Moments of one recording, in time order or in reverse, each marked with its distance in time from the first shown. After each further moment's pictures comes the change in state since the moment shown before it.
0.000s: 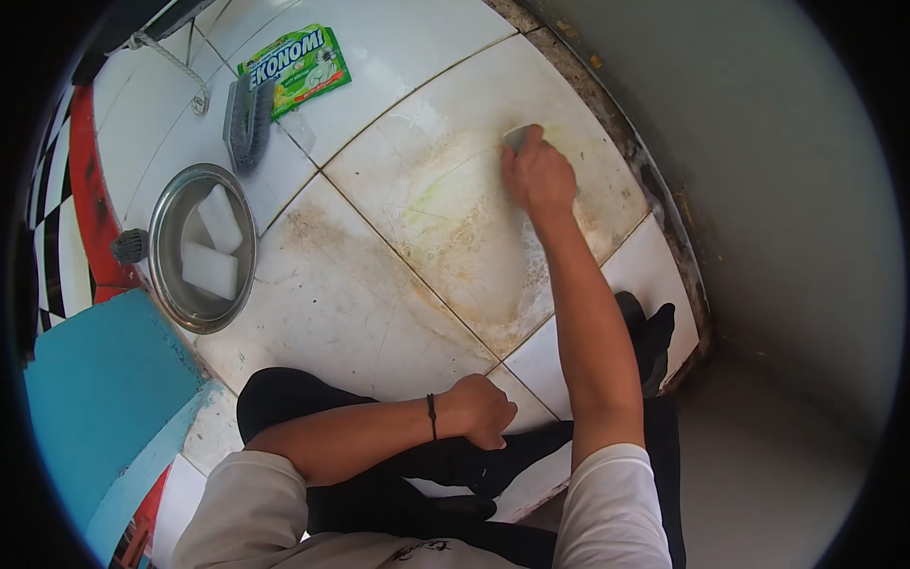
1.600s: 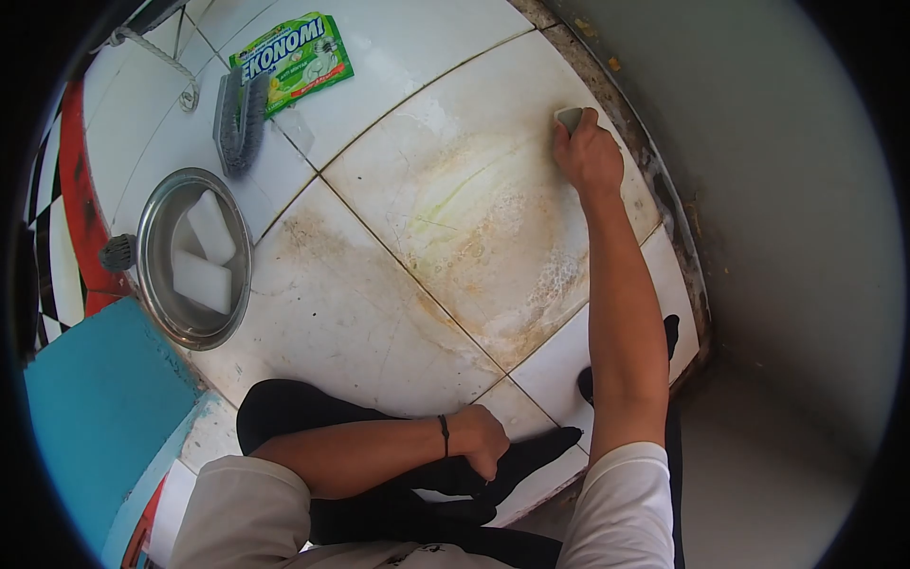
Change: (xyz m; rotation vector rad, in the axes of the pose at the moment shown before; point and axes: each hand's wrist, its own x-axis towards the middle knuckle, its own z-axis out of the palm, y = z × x) left_hand 0.015 -0.008 0.019 -0.052 -0.270 0.097; right_hand 0.047 0.035 -0.004 -0.108 0.010 0.095
